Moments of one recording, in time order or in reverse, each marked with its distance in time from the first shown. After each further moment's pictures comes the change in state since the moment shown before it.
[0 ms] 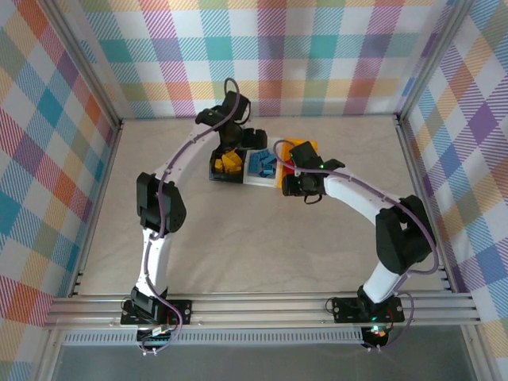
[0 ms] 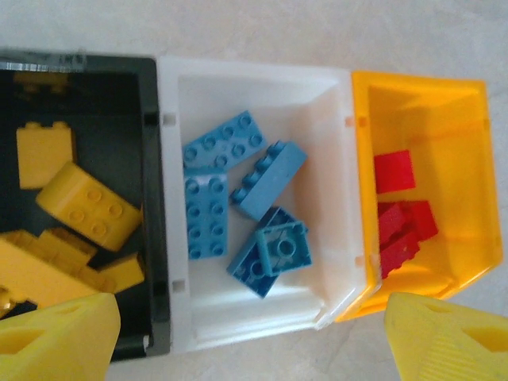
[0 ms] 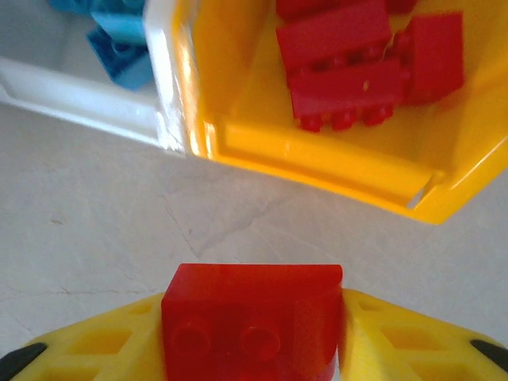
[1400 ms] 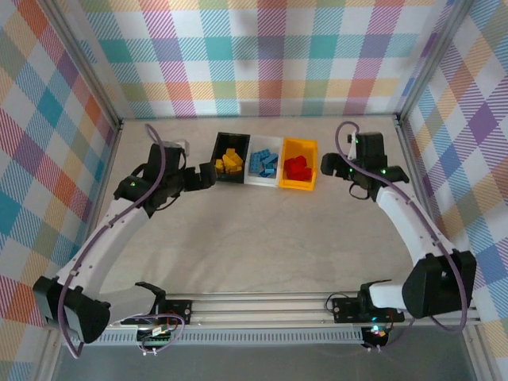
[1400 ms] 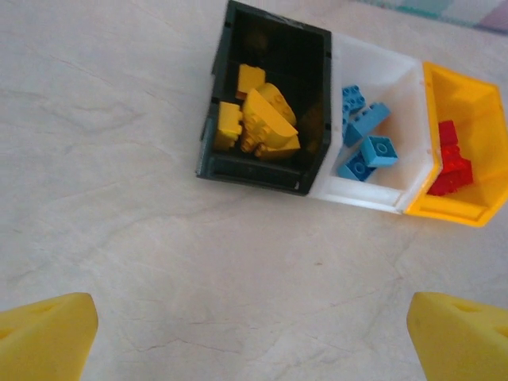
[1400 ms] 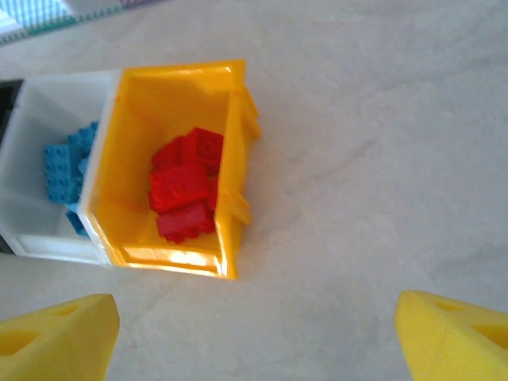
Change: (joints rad) left arm 0.108 -1.013 -1.011 0.249 -0.176 -0.056; right arm -0.357 -0.399 -0.184 0.086 -0.077 -0.094
